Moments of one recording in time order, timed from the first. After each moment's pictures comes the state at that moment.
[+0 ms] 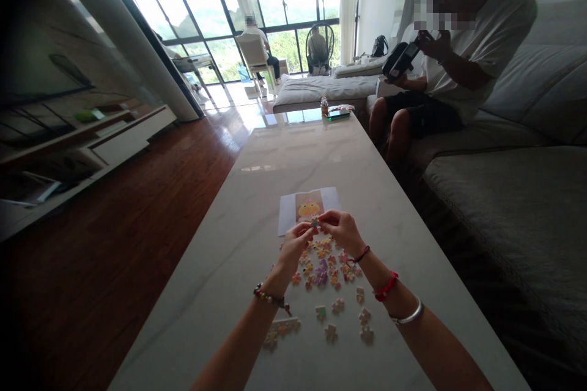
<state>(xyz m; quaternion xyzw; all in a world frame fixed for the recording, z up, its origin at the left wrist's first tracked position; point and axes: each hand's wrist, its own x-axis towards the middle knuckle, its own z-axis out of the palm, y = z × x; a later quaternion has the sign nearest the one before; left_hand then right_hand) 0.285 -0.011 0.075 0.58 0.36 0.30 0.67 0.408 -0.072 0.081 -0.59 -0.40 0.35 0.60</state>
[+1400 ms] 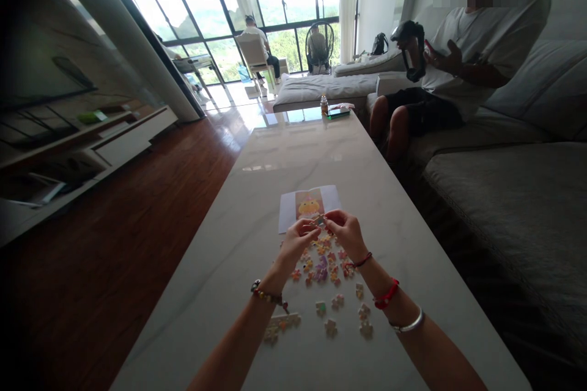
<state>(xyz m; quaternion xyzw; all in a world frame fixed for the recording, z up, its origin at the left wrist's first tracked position) 0.283 -0.012 0.076 0.58 0.34 0.28 0.68 0.400 -0.085 0.081 -0.59 -0.33 0.32 0.66</state>
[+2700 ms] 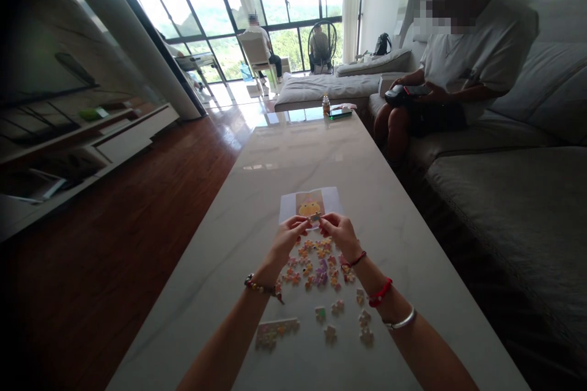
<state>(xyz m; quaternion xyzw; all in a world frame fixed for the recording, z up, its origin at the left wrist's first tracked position) 0.279 0.008 0.088 0.59 0.39 0.29 0.65 0.399 -0.068 0.071 -0.58 -0.33 0.38 0.64</state>
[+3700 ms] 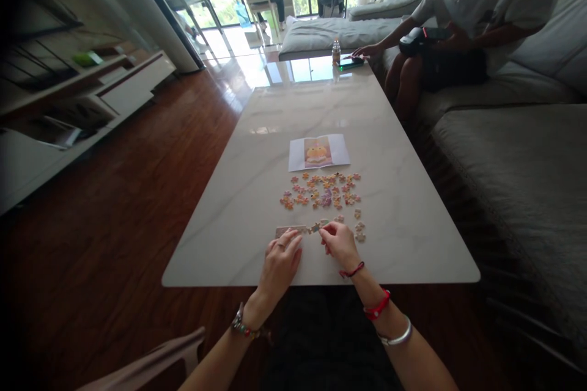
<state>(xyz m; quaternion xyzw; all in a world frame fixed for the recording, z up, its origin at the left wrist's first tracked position) 0.130 -0.152 0.029 0.92 0.34 0.19 0.08 0.290 -0.198 0.023 -0.71 -0.29 0.44 0.47</state>
